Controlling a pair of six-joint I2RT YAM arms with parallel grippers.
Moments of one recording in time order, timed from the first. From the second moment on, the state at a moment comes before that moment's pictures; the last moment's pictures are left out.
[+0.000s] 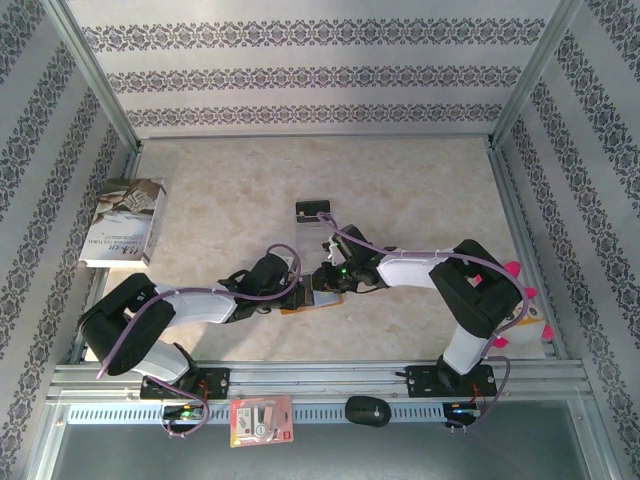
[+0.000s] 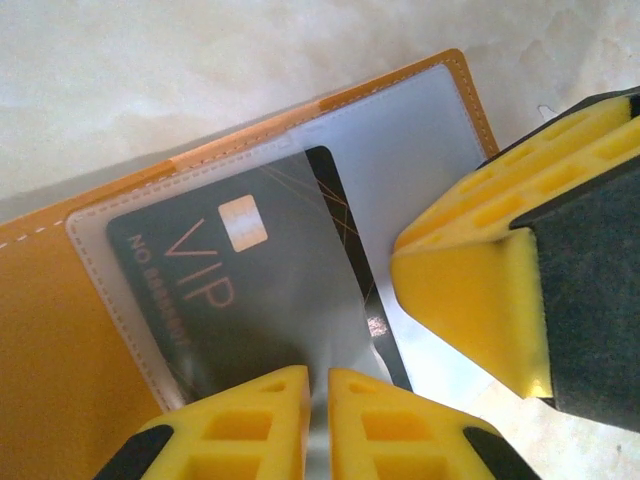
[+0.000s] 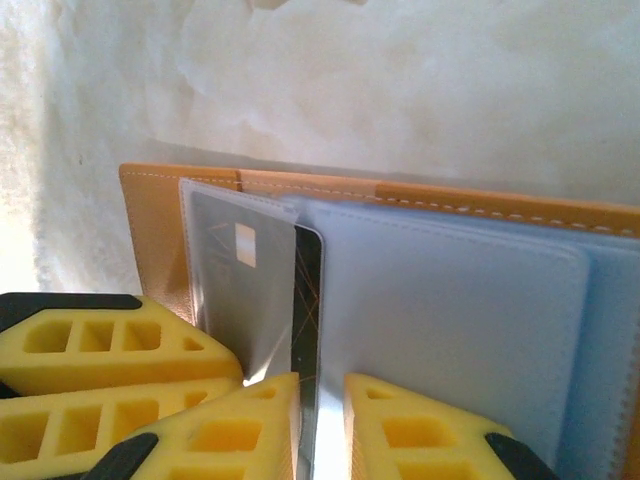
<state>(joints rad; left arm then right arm) -0.74 1.48 0.50 0.13 0.16 -0.68 0.70 1.73 0.80 -0.05 -0.50 0.73</state>
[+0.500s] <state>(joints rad) -0.73 1.31 0.46 0.07 0.13 -0.68 0.70 1.74 0.81 -0.04 -0.51 0.71</state>
